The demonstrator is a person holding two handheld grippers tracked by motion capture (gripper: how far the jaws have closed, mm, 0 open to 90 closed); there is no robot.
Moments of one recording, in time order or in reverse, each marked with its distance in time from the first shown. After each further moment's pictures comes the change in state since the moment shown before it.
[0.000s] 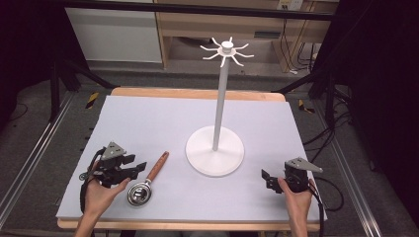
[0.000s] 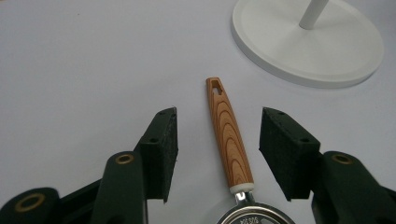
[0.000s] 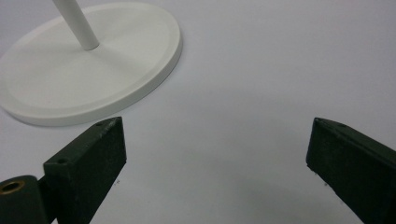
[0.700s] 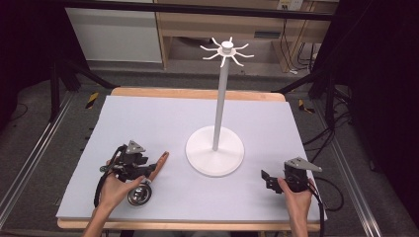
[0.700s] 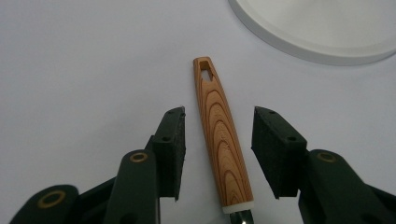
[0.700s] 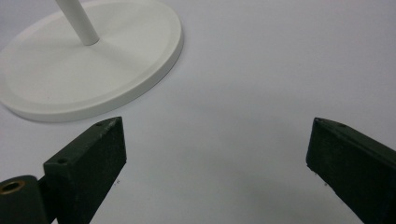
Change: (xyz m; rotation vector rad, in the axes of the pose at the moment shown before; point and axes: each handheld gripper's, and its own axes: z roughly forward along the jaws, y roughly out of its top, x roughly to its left) left arm -0.010 0.006 0.043 0.142 -0.008 0.029; right arm -0.001 0.000 0.002 0.017 0.006 -0.006
